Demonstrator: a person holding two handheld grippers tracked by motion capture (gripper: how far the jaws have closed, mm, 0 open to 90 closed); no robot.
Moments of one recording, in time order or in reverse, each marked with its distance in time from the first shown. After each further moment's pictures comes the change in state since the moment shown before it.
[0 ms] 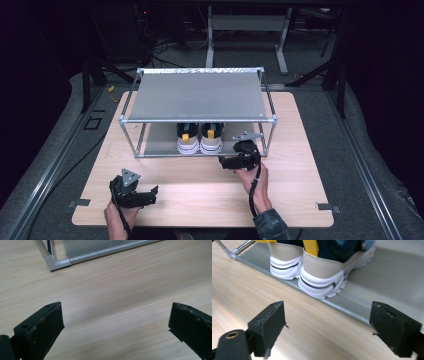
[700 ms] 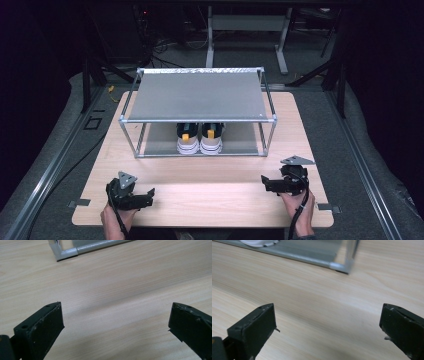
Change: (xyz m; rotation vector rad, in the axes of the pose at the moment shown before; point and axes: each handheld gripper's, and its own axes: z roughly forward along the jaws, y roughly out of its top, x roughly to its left) left arm 0.009 -0.012 0.000 0.031 0.021 -0.006; right arm -0.071 -0.095 -0.075 0.019 -0.166 0.110
